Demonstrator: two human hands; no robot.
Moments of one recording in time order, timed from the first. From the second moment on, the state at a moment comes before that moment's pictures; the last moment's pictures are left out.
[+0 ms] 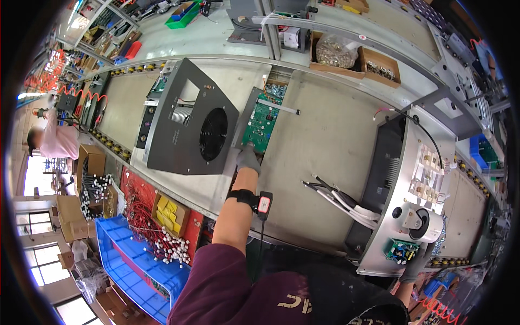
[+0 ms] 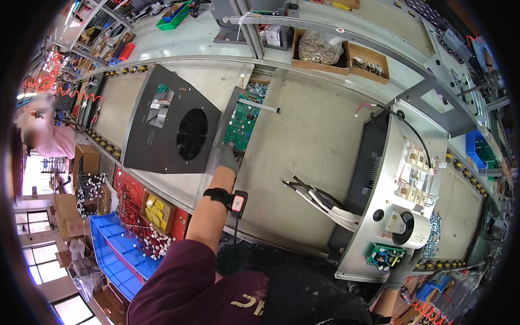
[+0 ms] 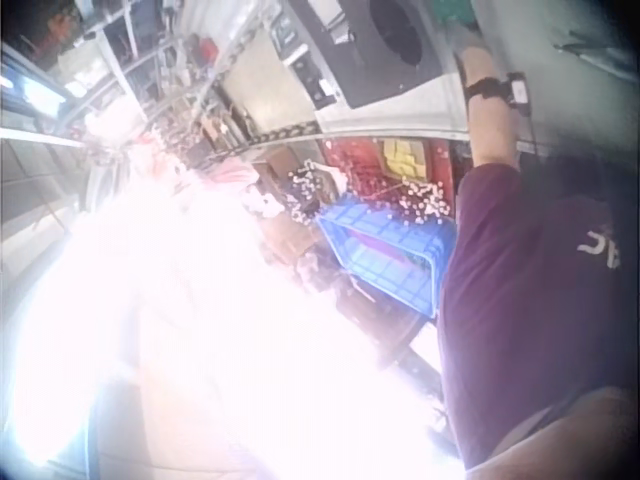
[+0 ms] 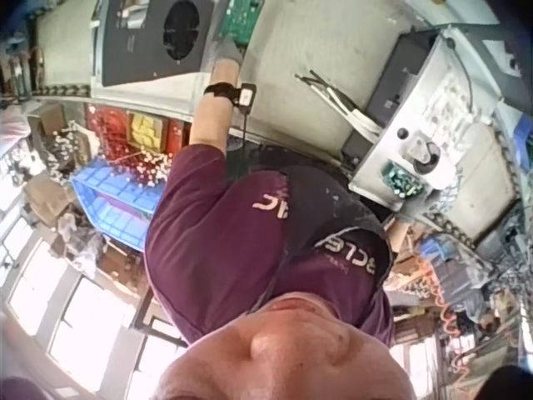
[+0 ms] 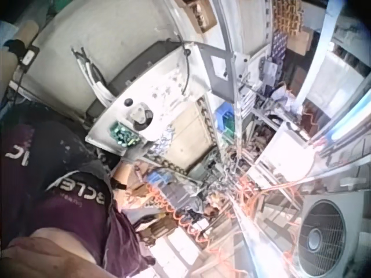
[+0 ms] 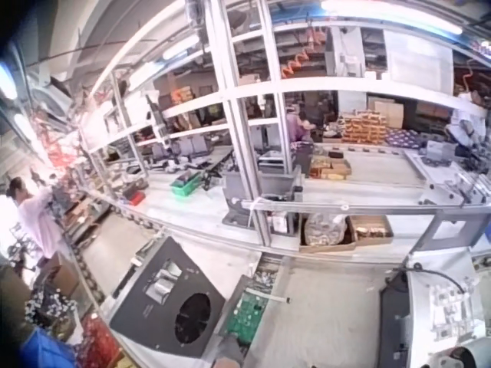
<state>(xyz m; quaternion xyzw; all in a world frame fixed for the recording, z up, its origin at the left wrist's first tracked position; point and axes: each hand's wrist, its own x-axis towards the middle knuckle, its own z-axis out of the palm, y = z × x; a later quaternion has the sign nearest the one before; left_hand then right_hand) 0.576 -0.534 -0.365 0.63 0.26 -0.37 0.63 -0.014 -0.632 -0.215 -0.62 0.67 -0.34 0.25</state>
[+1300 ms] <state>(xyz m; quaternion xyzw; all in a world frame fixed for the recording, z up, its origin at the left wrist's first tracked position) 0.535 -0.539 -0.386 0.73 0.15 -0.20 0.64 -0.081 -0.648 -0.232 -0.46 0.76 -0.34 0.32</state>
